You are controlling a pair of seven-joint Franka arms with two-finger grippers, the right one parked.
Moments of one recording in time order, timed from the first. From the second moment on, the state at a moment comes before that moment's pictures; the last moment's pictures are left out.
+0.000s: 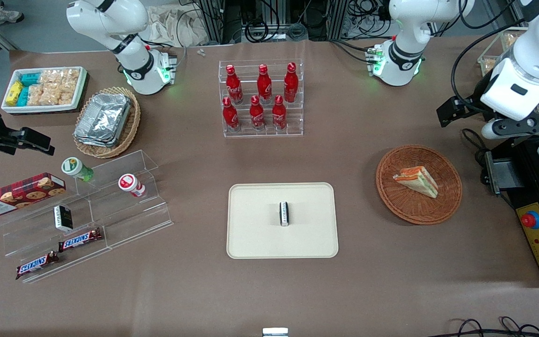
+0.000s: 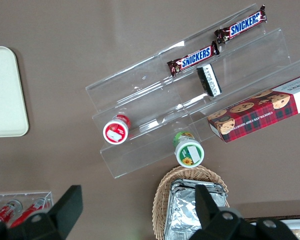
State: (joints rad) arm -0.02 0.00 -0.18 -1.51 0.01 1.43 -0.30
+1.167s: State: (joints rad) arm -0.02 -0.01 -0.13 -1.69 0.00 1.57 -0.95
